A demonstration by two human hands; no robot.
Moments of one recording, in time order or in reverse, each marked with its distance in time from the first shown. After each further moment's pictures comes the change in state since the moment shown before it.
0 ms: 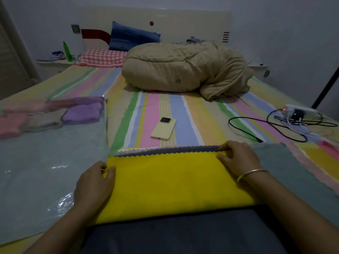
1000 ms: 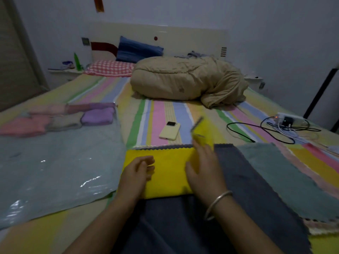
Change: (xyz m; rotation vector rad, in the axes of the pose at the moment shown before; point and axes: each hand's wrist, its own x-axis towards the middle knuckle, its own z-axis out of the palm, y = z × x) left_hand -0.063 0.063 -0.031 -0.914 -0.323 -0.116; right_hand -0.132 -0.140 -0.005 0.374 0.155 -0.199
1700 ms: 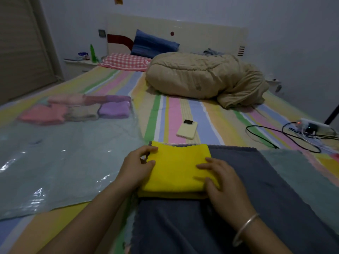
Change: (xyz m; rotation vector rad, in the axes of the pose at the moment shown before) left_hand 0.033 -0.006 -0.063 0.339 -0.046 0.126; right_hand -0.017 0.011 0.024 0.057 -0.038 -0.141
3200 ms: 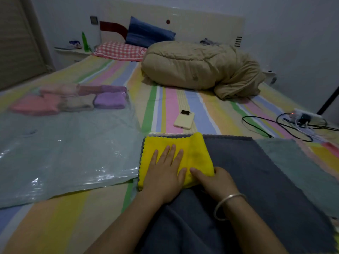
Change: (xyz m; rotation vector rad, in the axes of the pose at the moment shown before) left_hand -0.031 -0.013 0.079 0.868 -0.114 0.399; right_hand -0.001 0.006 0.024 0.132 -0.082 0.717
